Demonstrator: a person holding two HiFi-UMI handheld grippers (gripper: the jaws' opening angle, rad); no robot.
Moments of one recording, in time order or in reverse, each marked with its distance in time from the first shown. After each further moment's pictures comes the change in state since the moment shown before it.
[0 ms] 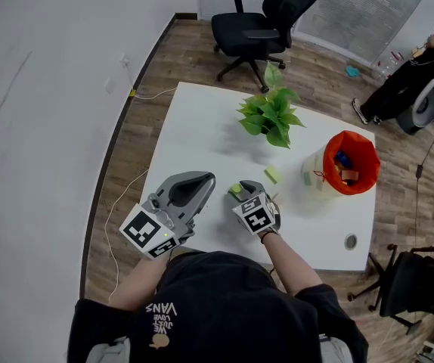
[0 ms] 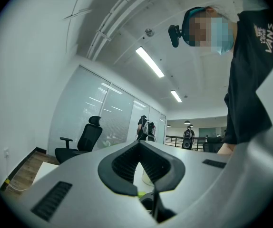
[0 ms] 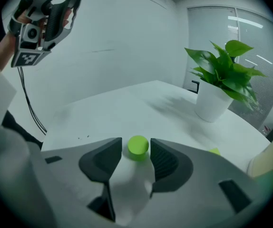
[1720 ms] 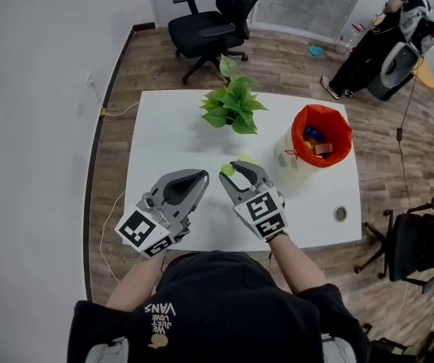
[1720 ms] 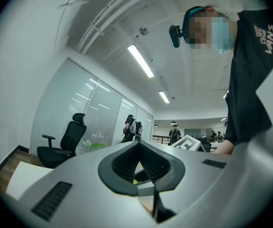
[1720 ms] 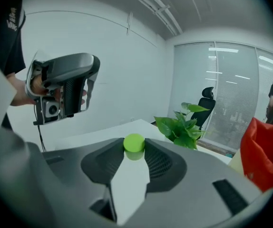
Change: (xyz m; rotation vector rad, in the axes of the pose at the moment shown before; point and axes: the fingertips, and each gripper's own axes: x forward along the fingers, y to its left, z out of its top) left arm 0.032 -0.039 -0.001 -0.005 0.013 -0.169; right arm -0.138 -0.022 0.089 -0.001 -0.366 -0.172
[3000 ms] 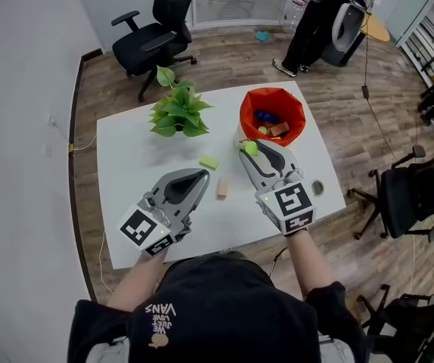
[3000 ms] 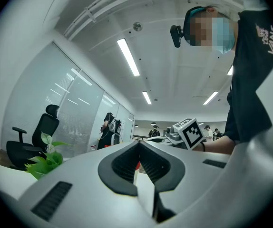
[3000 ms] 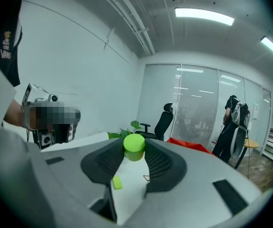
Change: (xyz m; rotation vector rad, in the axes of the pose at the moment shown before) left arm 0.080 -0.058 -0.012 -0.027 0.011 -0.265; right arm -0.148 -0.112 0.029 0.047 -0.140 -0.394
